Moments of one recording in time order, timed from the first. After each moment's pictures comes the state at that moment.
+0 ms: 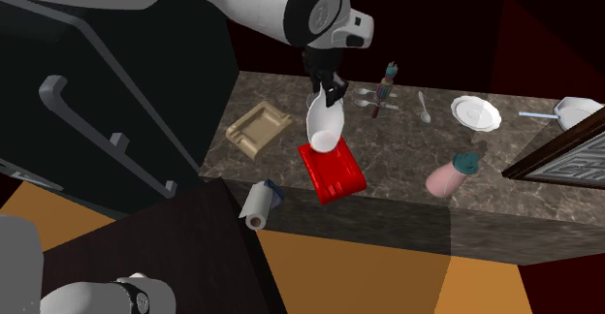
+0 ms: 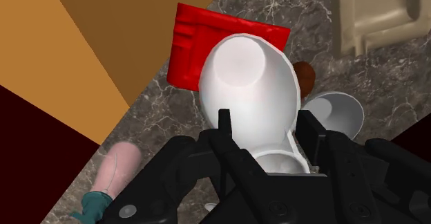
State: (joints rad) arm -0.01 0.19 0.40 -2.01 -0.13 2.27 0.37
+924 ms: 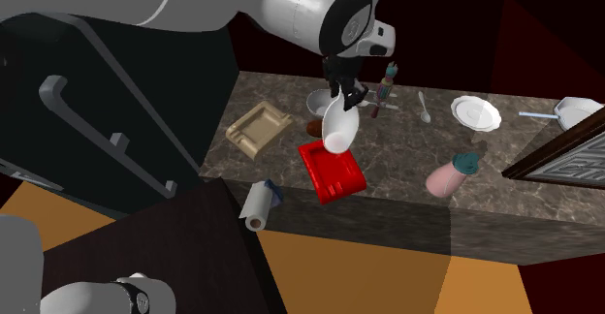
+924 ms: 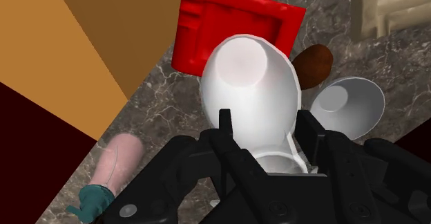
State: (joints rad) arm -0.01 0.33 0.37 -1.88 -0.18 2.27 0.35
